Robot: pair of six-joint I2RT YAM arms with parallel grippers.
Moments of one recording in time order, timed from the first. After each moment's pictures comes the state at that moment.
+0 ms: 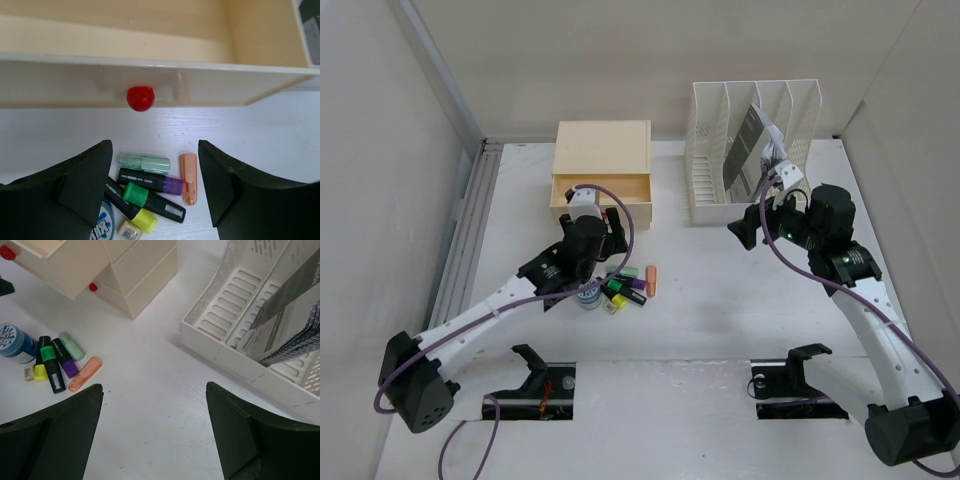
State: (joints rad) left arm -0.76 1.08 0.80 -0.23 -0.52 -0.56; right arm 0.20 0.92 0.92 -0.34 -0.46 -0.09
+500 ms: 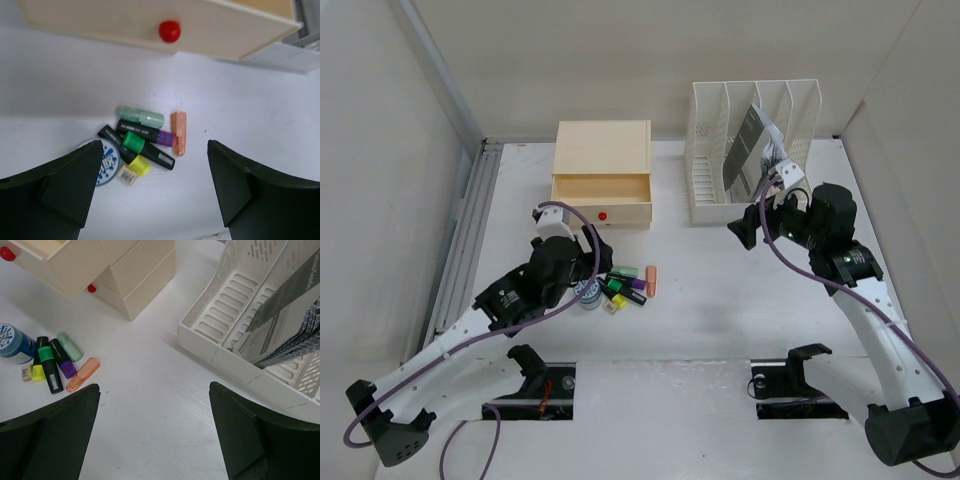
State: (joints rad) left arm -0.81 0.75 0.81 -0.55 -0.48 -0.73; right arm 0.20 0.92 0.93 -0.34 -0.45 -0.10
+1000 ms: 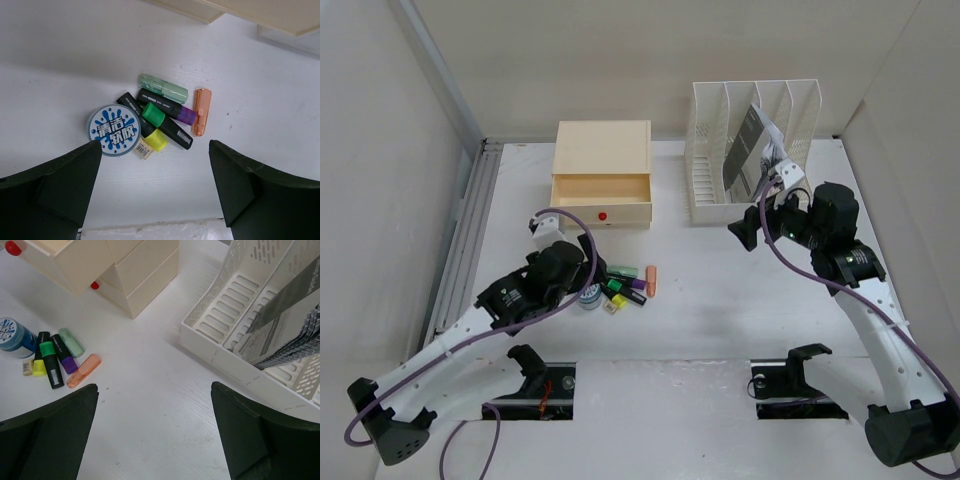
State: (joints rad) left arm -0.81 0.77 0.81 -0.77 -0.47 -0.90; right arm 0.20 0.92 0.95 -0.37 -0.46 -0.13
